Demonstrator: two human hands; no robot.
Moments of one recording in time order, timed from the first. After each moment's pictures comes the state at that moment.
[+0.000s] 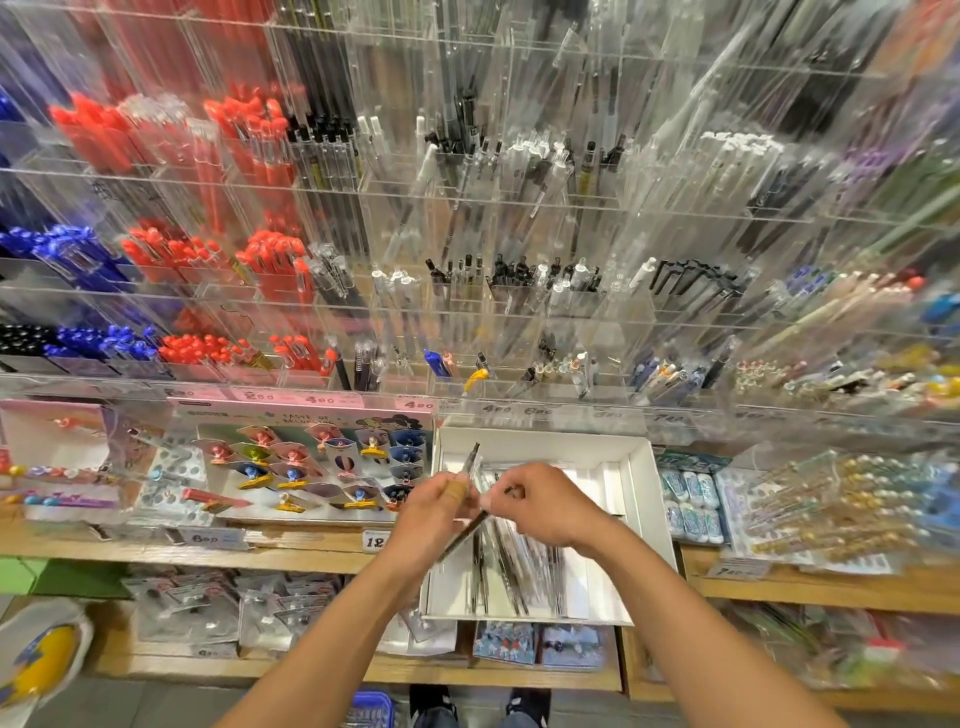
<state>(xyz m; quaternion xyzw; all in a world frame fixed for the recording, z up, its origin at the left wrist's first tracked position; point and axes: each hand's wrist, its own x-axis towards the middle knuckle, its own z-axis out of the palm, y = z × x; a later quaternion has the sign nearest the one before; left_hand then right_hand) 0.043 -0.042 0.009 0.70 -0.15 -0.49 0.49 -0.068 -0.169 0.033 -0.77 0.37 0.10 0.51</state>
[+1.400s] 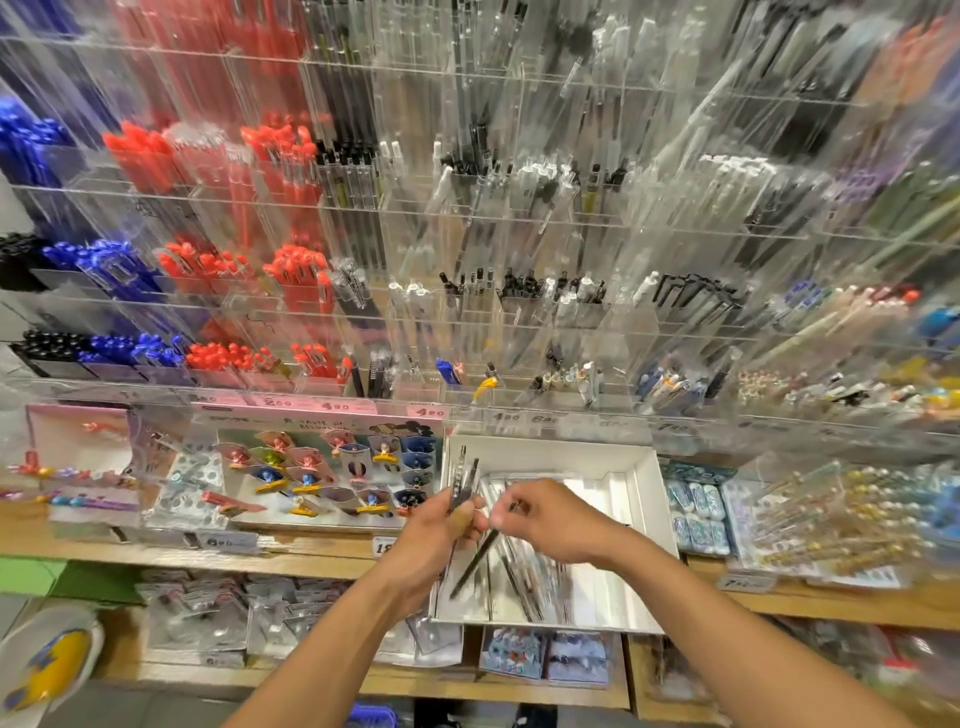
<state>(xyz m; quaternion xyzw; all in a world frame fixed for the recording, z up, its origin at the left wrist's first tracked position) 0.042 -0.026 0.019 0.64 -0.14 -0.56 0.50 -0.076 -0.162 0.047 -0.80 0.31 0.14 0.50</state>
